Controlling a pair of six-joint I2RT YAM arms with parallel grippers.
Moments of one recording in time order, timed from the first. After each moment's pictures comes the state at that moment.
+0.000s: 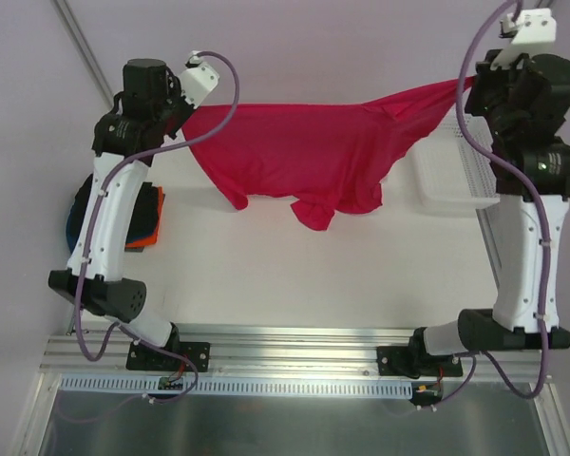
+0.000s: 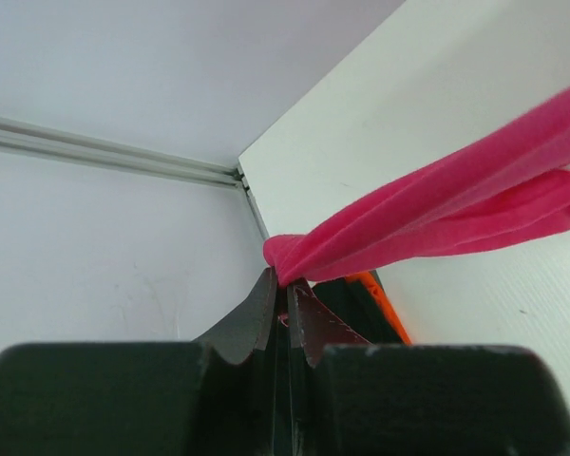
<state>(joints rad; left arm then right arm) -0.21 1.63 2.06 -0.91 -0.15 0.69 0.07 1.48 2.12 -0.70 0.12 -0.13</state>
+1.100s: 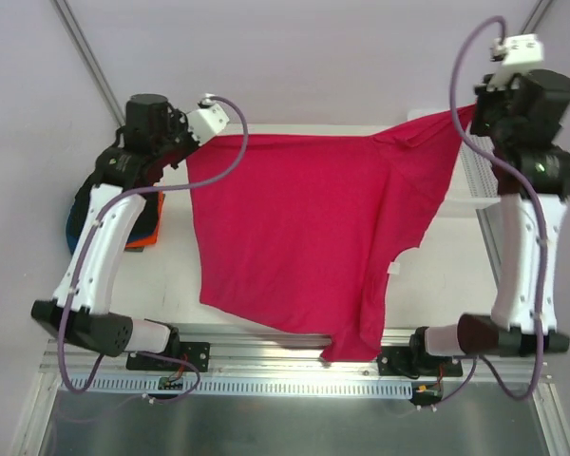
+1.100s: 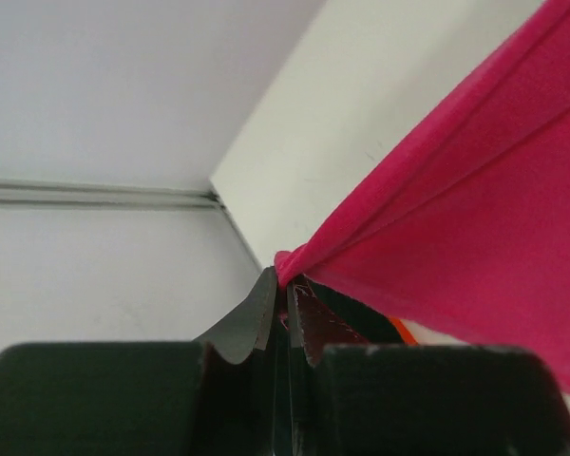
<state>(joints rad) -0.24 1.33 1.70 -0.82 -0.03 0.82 -0.03 1.32 1.96 -0.78 0.06 -0.20</state>
